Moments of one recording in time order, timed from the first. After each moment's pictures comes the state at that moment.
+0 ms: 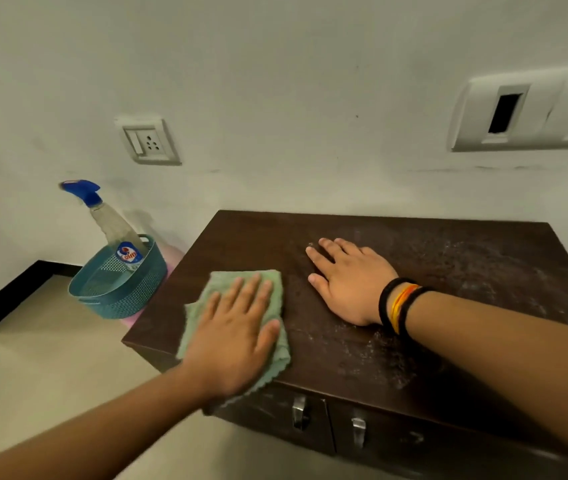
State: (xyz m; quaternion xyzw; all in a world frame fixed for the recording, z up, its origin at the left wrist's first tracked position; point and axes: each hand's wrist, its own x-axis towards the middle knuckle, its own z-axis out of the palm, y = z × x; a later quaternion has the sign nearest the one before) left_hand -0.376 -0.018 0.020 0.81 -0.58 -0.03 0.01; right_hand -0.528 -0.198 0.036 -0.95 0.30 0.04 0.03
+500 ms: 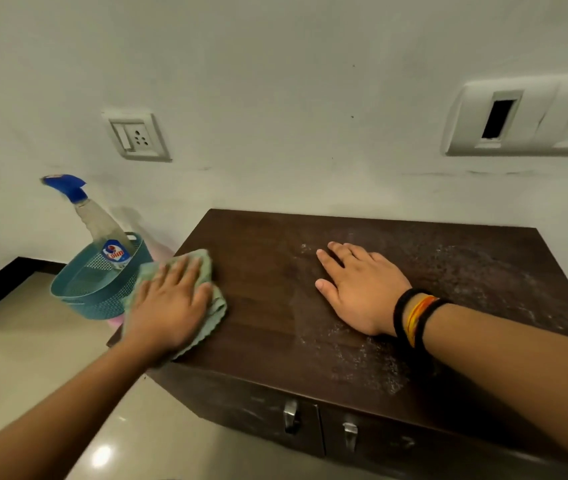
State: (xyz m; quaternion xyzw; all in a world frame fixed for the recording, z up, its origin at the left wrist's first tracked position) left_hand -0.294 -0.019 0.024 0.87 -0.48 -0.02 0.06; right_hand -0.549 -0.194 0.033 -0.94 0.33 0.03 0.04
